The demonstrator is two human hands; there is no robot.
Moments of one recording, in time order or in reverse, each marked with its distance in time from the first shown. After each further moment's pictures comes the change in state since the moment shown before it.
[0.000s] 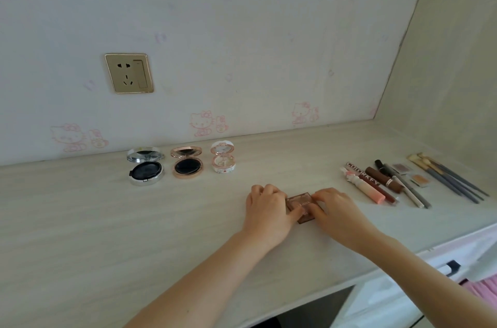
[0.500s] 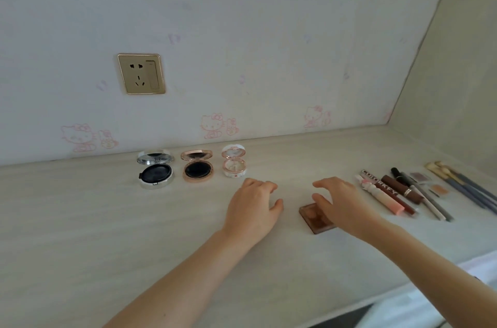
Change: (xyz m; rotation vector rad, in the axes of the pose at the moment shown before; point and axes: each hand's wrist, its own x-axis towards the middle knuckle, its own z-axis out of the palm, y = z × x) left_hand 0.006 -0.045 -0.035 -0.060 0.186 0.070; right_hand 0.026 -0.025 -0.017 0.014 0.057 -0.053
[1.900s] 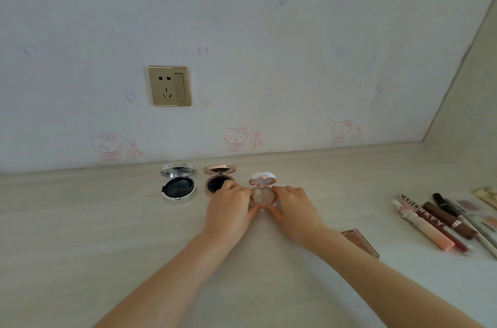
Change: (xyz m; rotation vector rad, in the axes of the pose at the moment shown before) left_hand 0.019 -0.080 -0.031 0.279 0.102 -0.036; right_hand 0.066 -0.089 0.079 0.051 -0.047 -0.187
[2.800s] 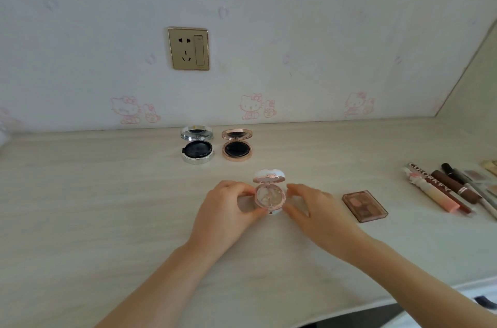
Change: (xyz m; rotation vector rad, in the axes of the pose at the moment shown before) left_hand -0.094 -0.012 -0.036 -0.478 -0.011 -0.206; right_hand -0.094 -0.033 -0.020 0.107 -0.063 -0.023
